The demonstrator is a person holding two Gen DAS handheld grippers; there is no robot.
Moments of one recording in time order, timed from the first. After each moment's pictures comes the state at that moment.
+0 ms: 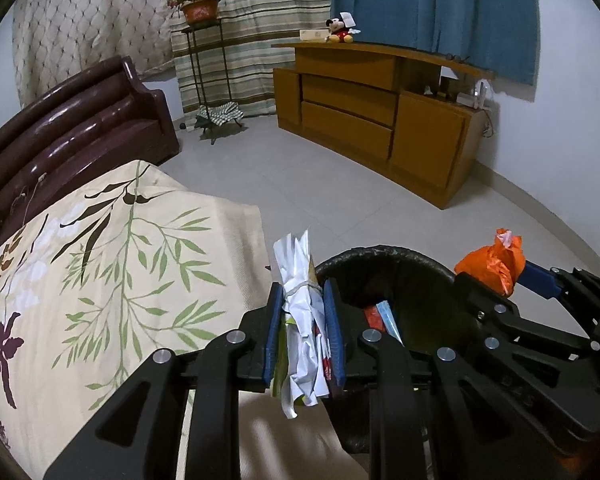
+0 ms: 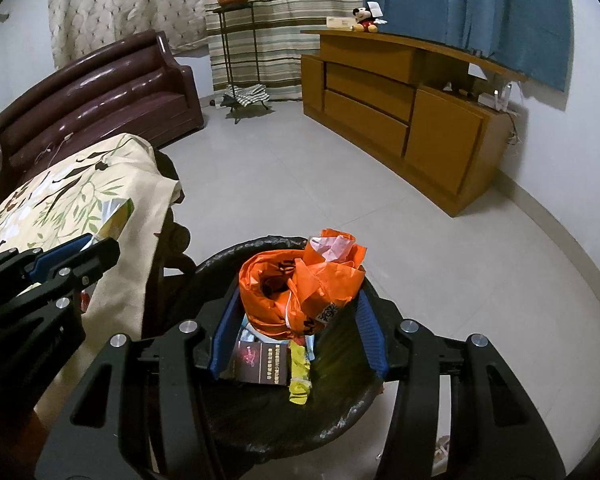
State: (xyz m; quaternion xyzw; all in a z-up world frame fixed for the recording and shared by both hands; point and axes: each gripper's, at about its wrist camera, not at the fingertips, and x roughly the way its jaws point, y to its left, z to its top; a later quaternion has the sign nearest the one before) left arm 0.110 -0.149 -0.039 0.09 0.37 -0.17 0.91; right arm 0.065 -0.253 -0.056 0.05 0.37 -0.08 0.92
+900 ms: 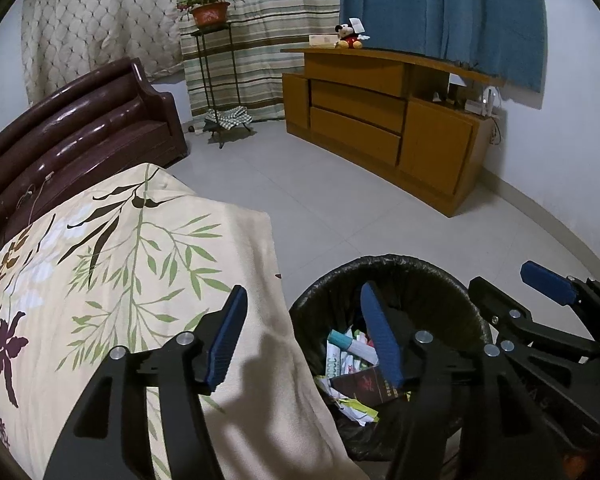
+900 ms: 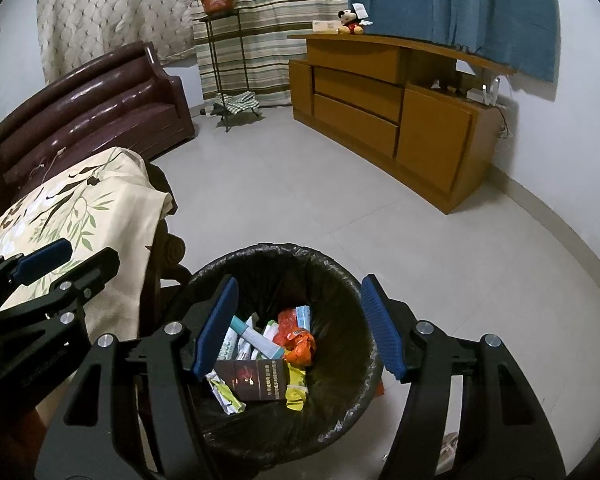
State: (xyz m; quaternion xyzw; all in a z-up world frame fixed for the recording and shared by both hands) left arm 0.107 -0.140 -0.036 0.09 0.36 -0.15 0.92; right arm 0.062 -0.261 -0.055 0.07 0.36 -0.10 0.92
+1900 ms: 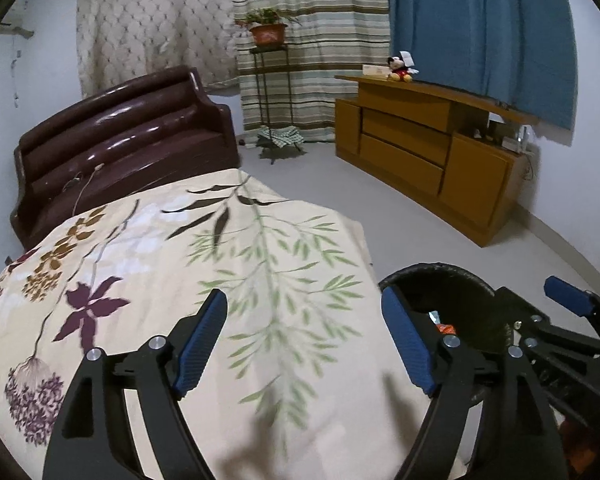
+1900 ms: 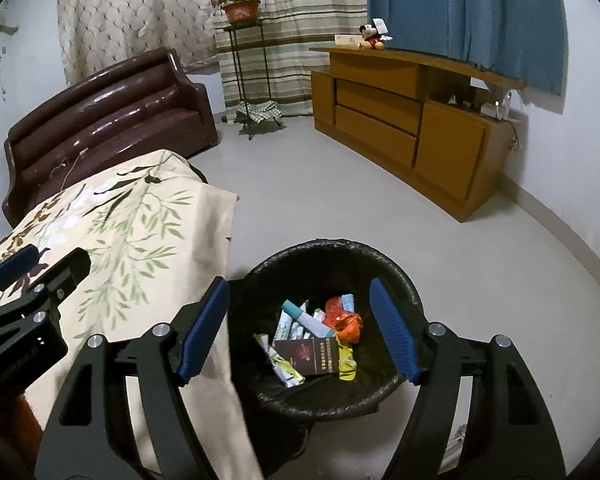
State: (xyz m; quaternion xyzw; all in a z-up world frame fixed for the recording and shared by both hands) left arm 0.047 -0.047 0.009 0.05 0.32 -0.08 0.94; right arm 0.018 -0.192 -0.013 0.07 0.34 -0.07 0.93
